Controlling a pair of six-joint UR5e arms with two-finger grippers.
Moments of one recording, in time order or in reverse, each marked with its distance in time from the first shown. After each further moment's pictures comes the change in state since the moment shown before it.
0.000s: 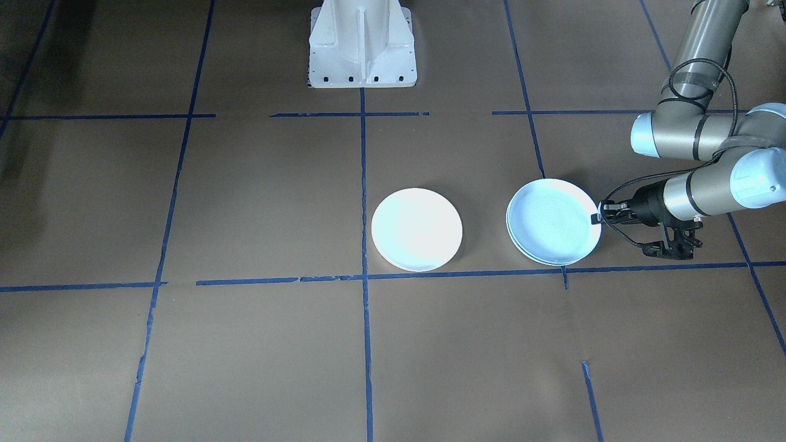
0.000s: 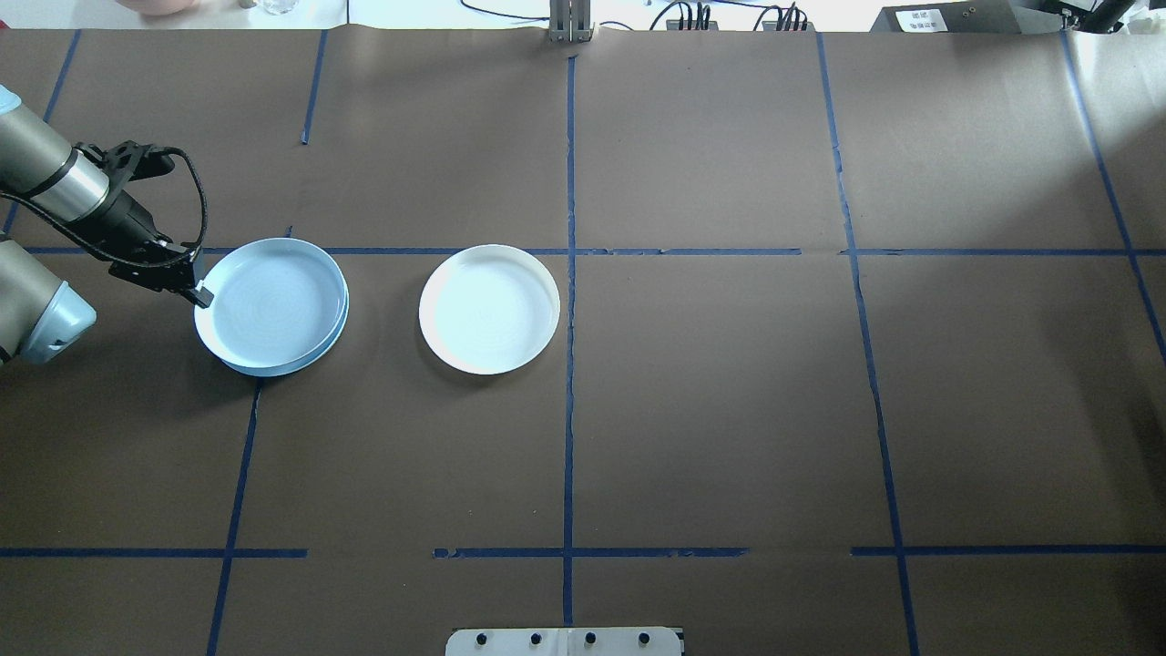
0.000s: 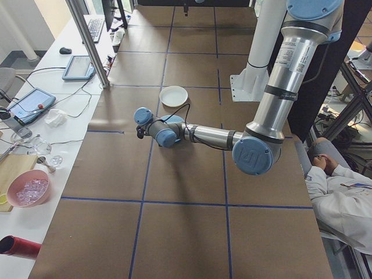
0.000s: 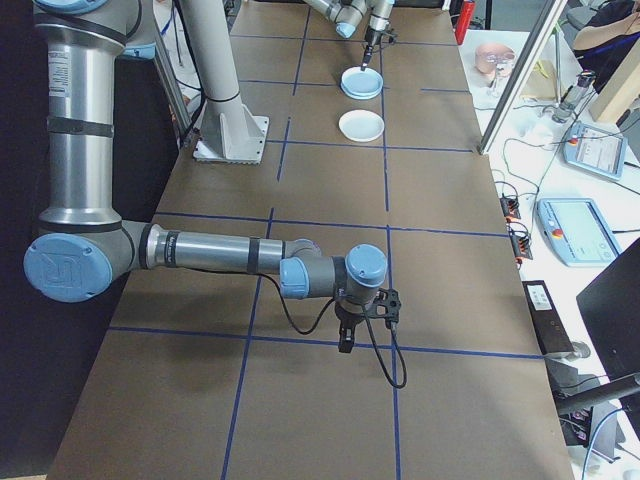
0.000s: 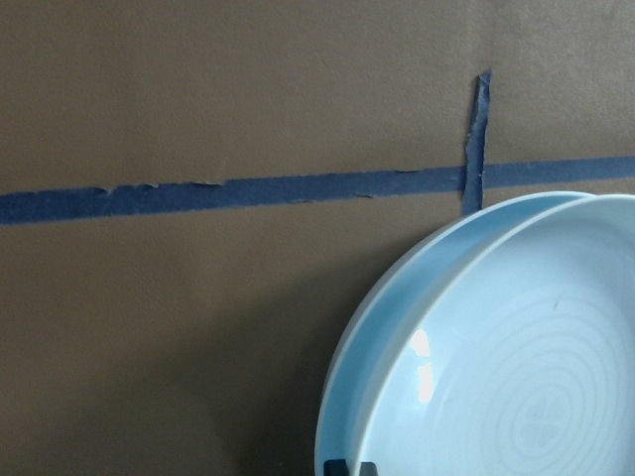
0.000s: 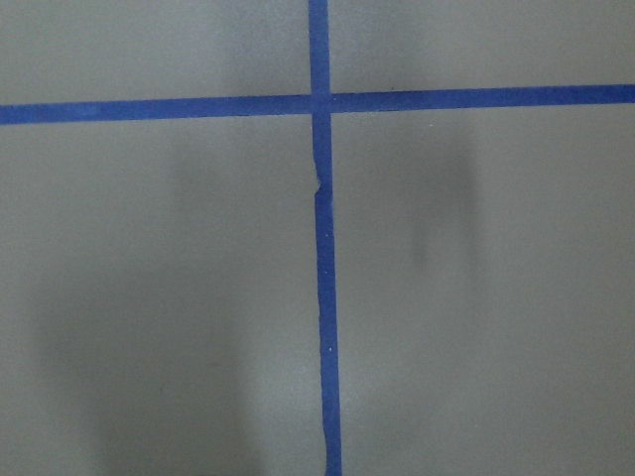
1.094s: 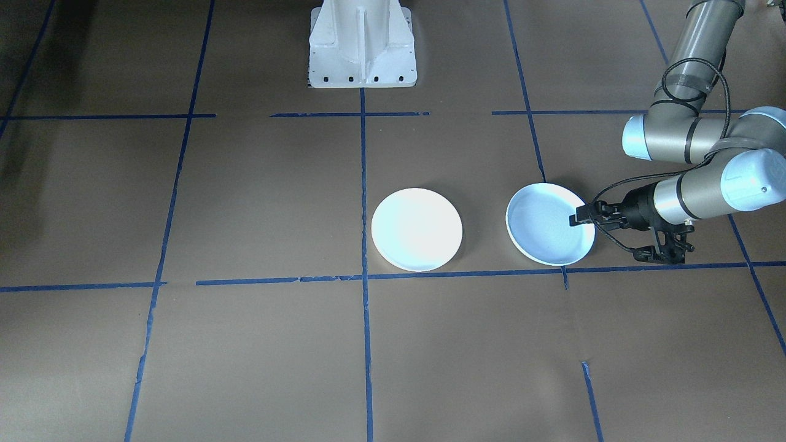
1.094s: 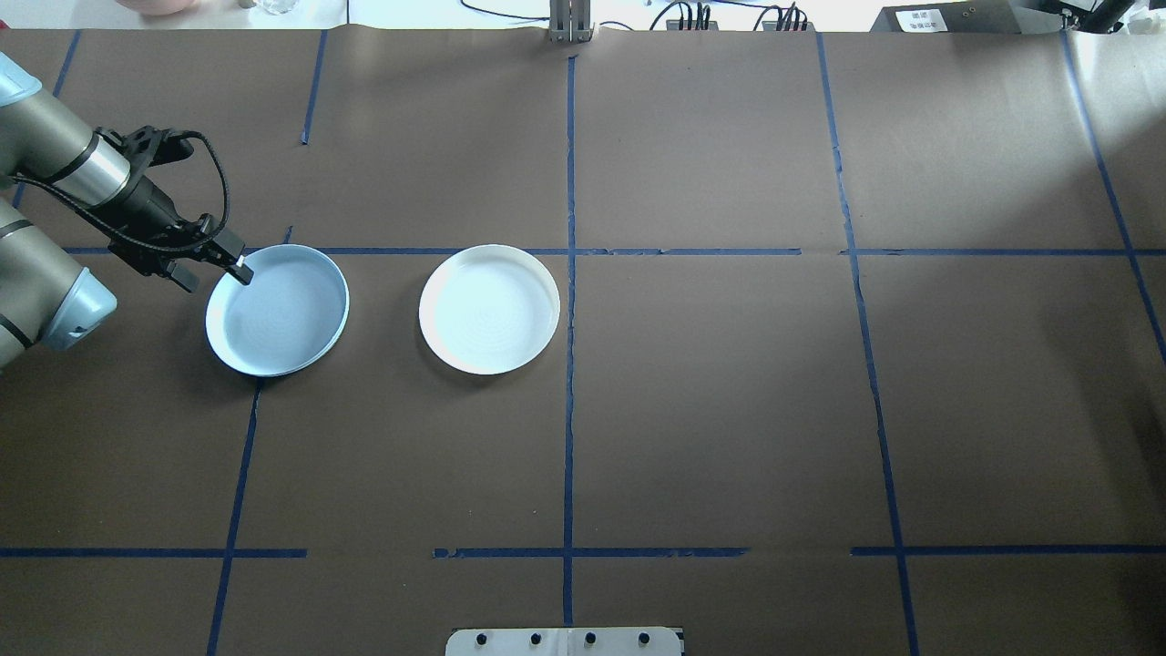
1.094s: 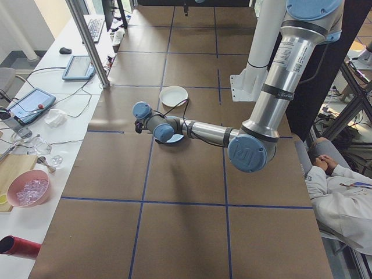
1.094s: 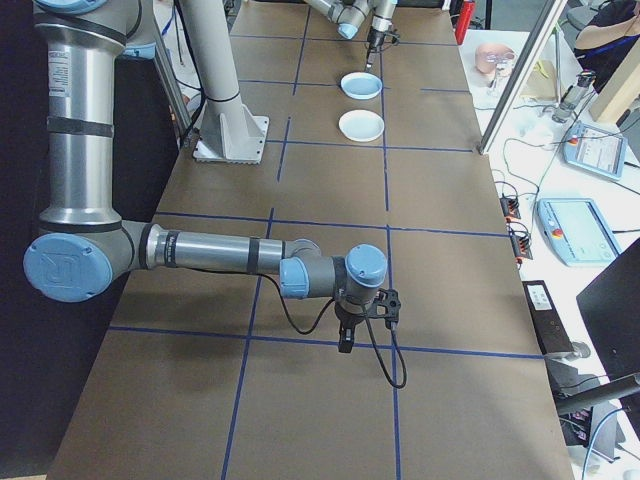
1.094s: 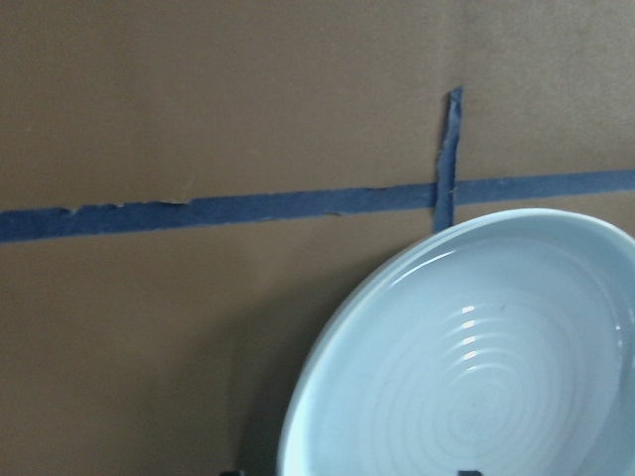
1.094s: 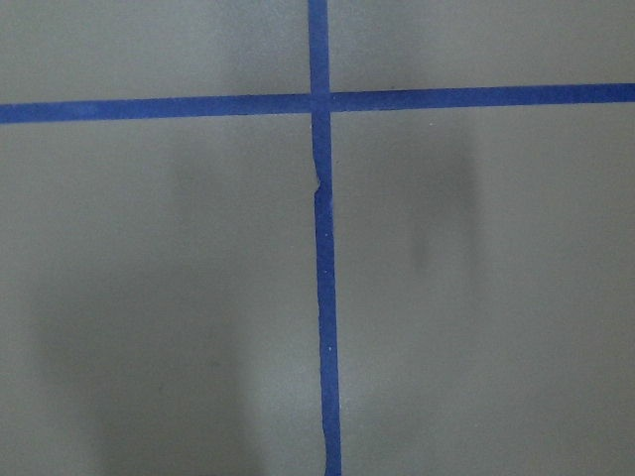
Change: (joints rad) left arm 0.006 -0.064 -0.002 -0.002 0.004 -0.080; right arm 0.000 0.000 0.000 0.000 0.000 0.000
